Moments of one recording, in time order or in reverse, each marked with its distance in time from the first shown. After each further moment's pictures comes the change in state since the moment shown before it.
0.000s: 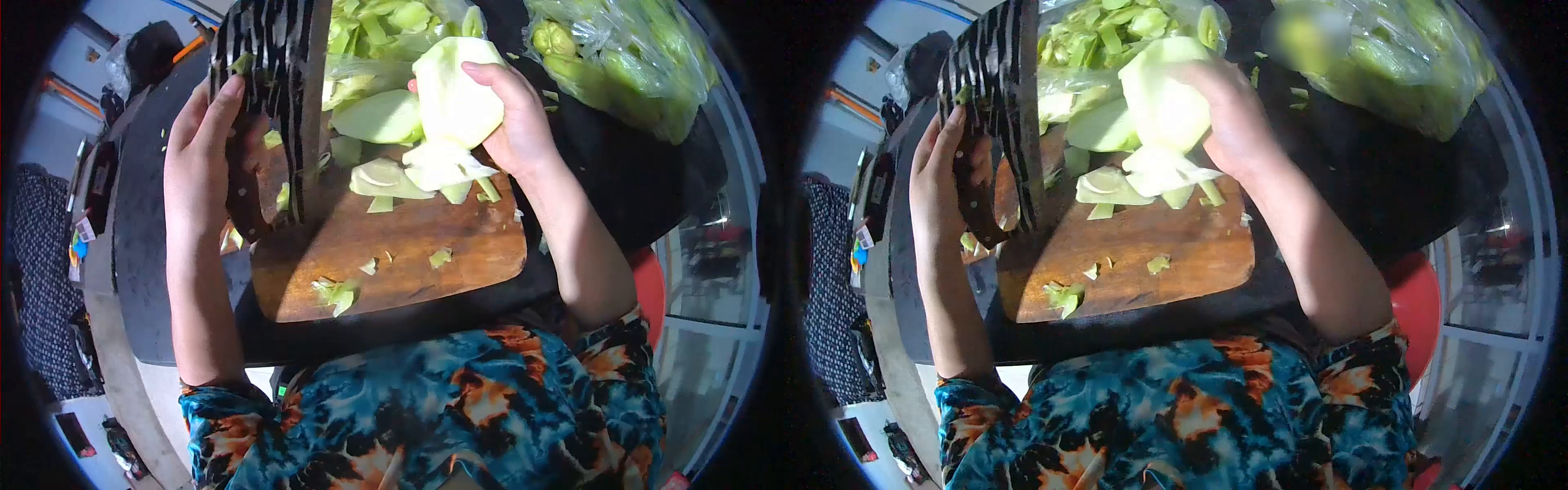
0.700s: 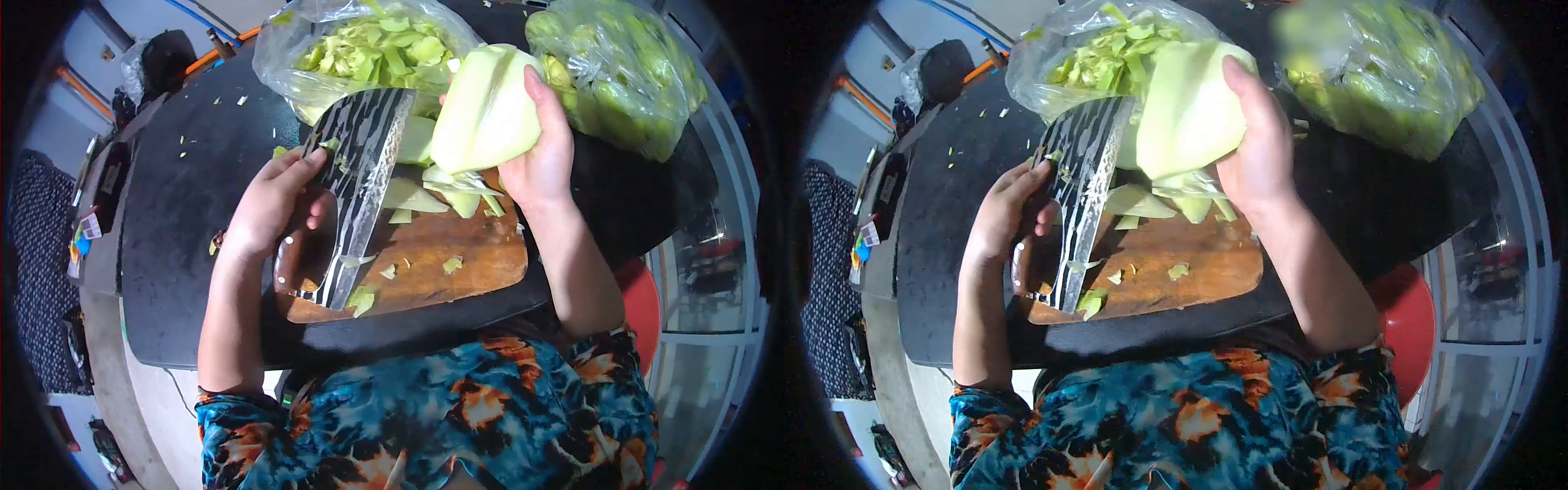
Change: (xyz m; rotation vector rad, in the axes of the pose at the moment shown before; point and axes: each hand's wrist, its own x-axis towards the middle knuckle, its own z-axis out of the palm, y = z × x) left_hand -0.015 -0.026 -0.017 -0.127 -0.375 -0.390; right_hand -0.023 -0.035 0.054 0.061 0.183 -0.183
